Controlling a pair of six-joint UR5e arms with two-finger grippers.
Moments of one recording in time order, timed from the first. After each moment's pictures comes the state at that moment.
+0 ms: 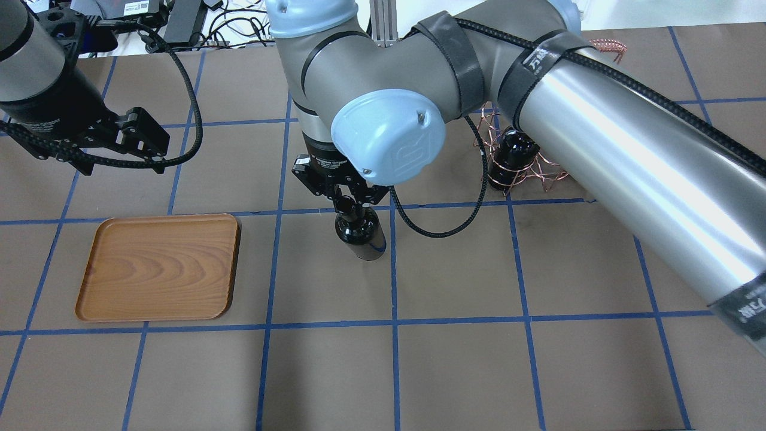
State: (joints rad) left arm -1.42 -1.44 -1.65 -1.60 1.64 0.13; right arm 2.09 -1.25 1.39 -1.60 -1.49 0.73
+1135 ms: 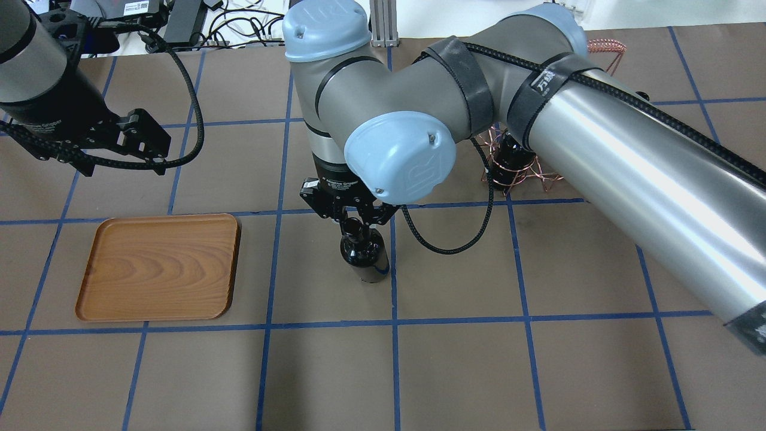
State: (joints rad) left arm -1.42 -1.44 -1.65 -1.61 1.64 0.13; right arm 2.08 -1.29 1.46 -1.60 -1.46 0.68
